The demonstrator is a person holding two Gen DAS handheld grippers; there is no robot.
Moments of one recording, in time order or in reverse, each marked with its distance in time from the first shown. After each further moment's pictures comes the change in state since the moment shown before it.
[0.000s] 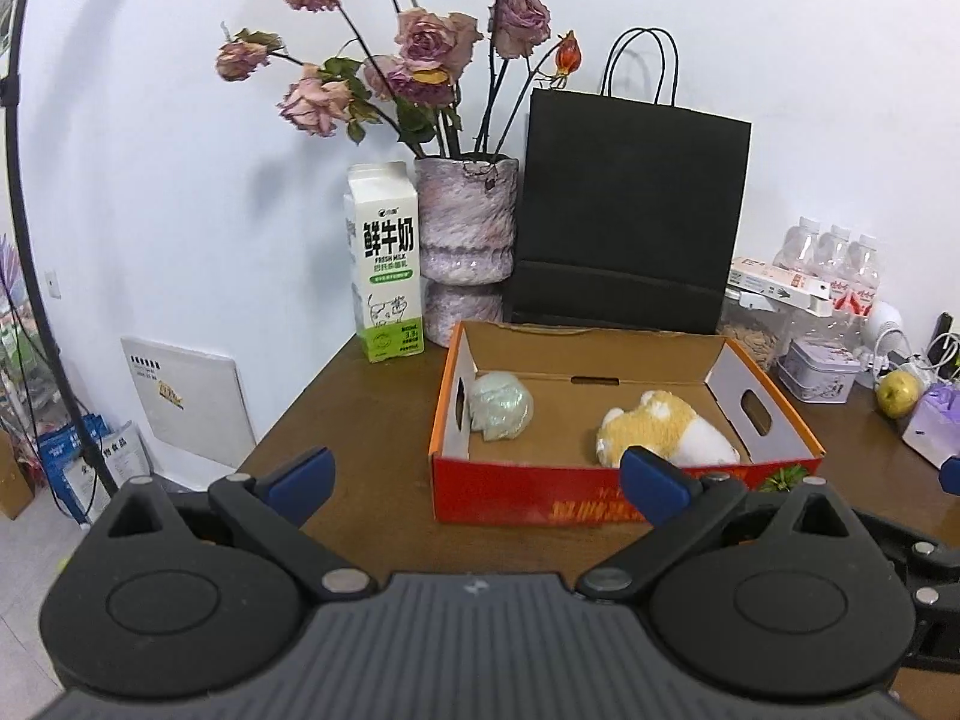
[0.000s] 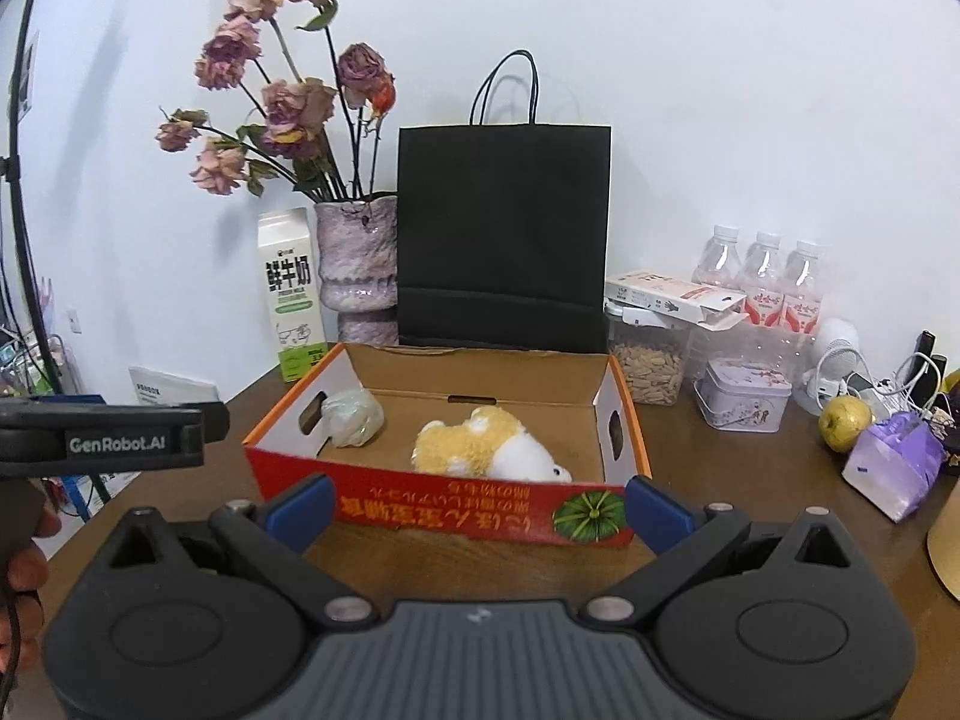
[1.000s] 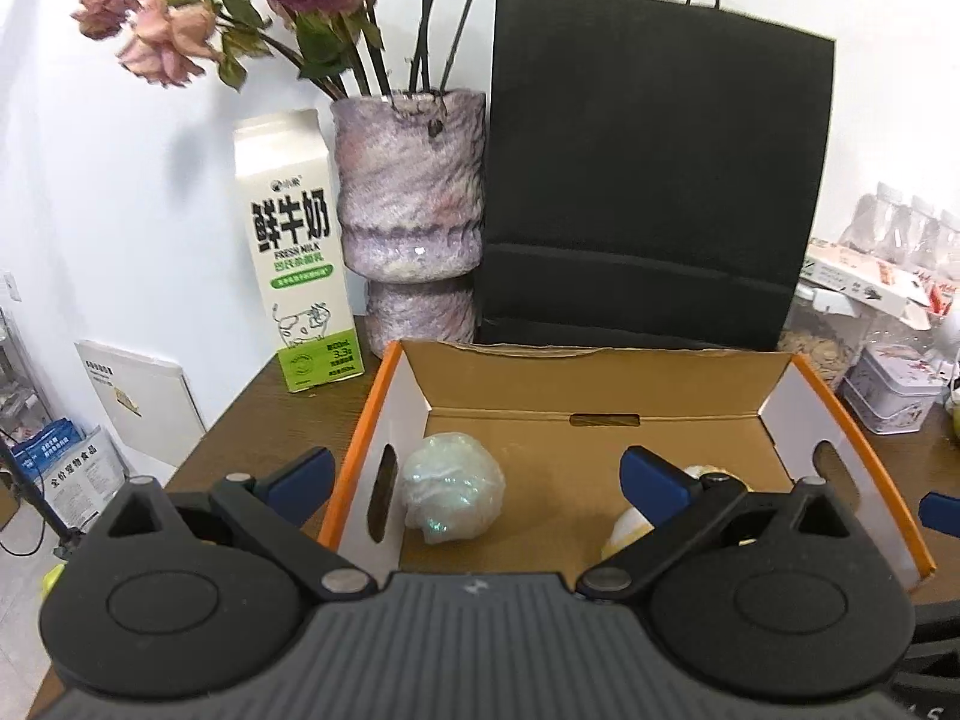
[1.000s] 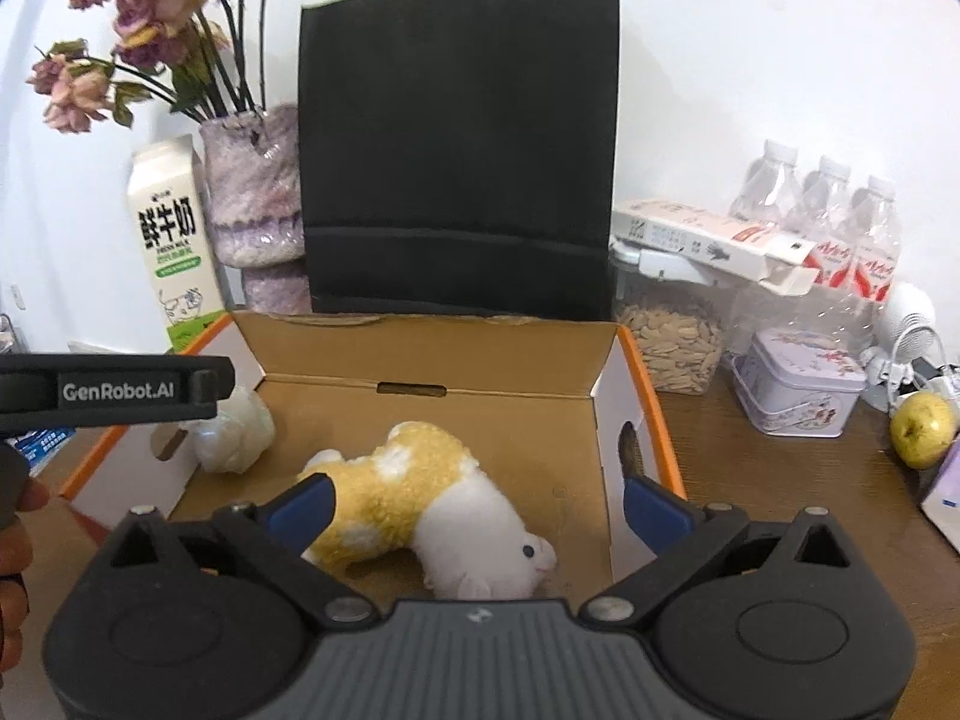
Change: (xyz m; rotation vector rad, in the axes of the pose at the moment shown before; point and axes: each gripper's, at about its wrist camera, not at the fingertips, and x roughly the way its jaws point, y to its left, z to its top) left arm 0.172 -0.042 0.054 0.031 0.084 0.027; right arm 0.182 -0.038 0.031 0.018 0.128 -0.033
